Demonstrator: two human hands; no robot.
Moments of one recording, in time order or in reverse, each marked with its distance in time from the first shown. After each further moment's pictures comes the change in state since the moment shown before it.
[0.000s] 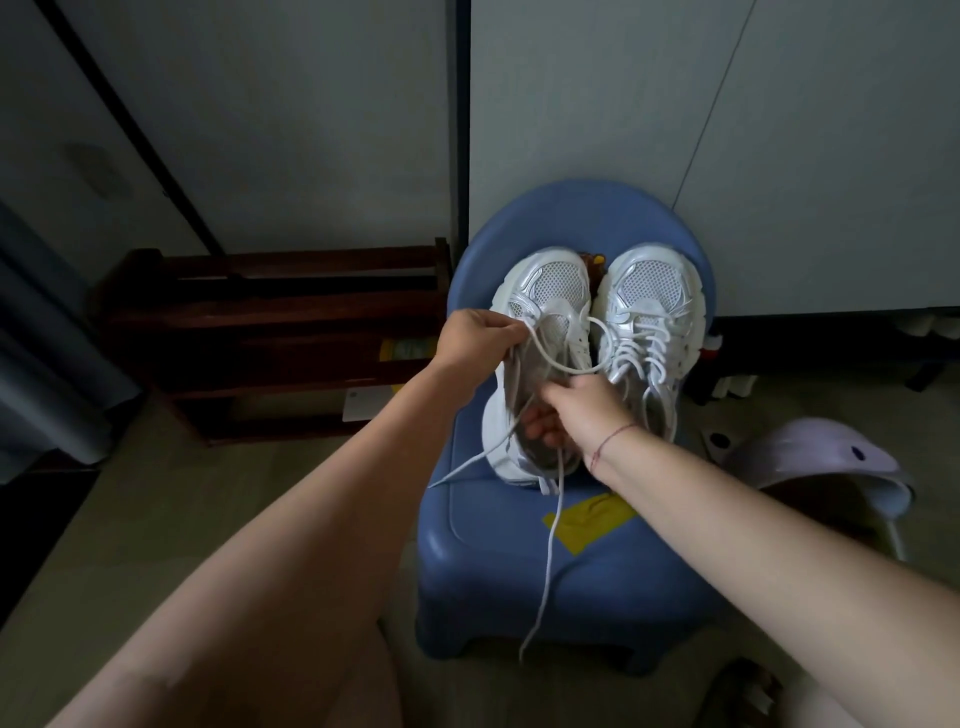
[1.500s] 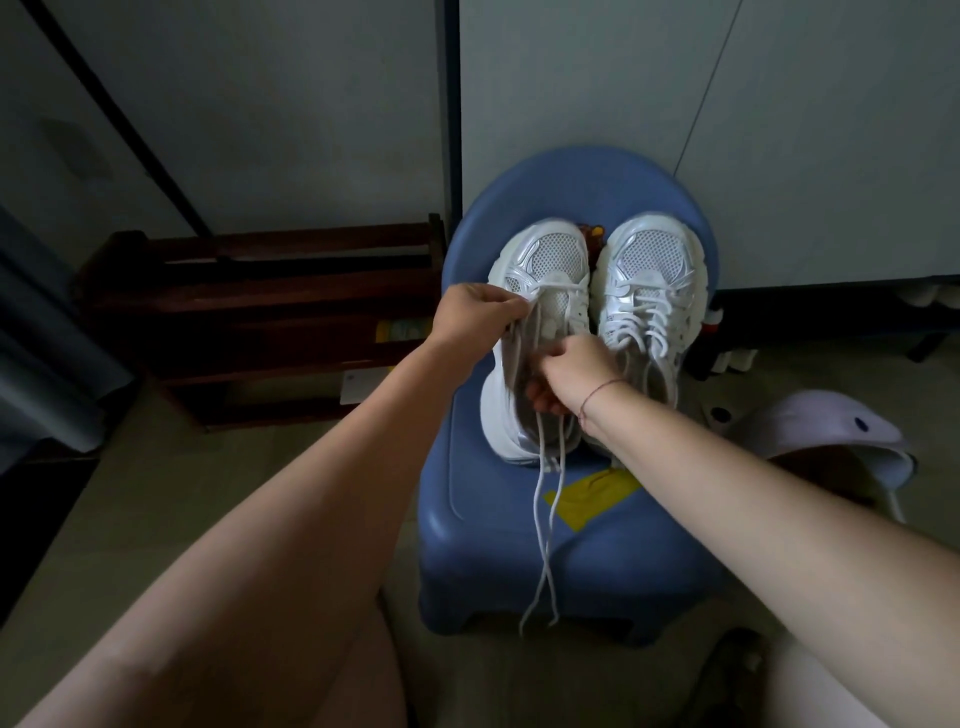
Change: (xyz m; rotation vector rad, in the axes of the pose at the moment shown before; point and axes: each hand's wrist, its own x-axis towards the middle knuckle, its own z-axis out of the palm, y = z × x) left_hand -0.004 0.005 0.001 0.022 -0.001 0.009; right_hand 0.015 -0.006 0.003 -0.266 0.046 -0.047
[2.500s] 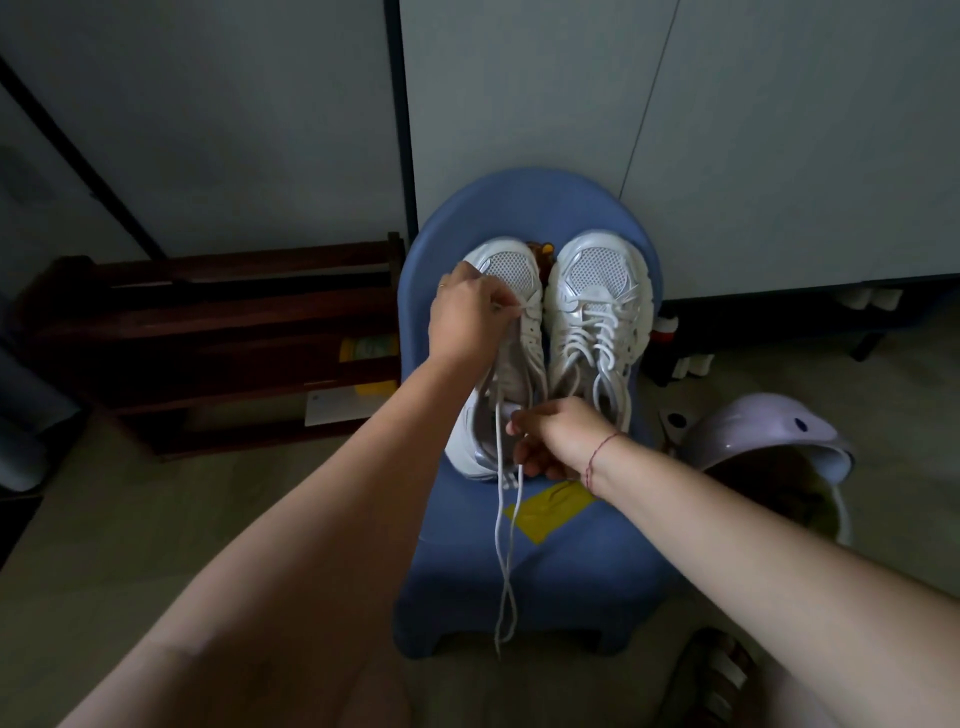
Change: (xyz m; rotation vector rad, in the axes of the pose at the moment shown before) left_hand 0.016 0.009 0.040 0.577 0.131 0.476; right_hand -0.022 0.039 -0.028 0.122 -0.180 0.189
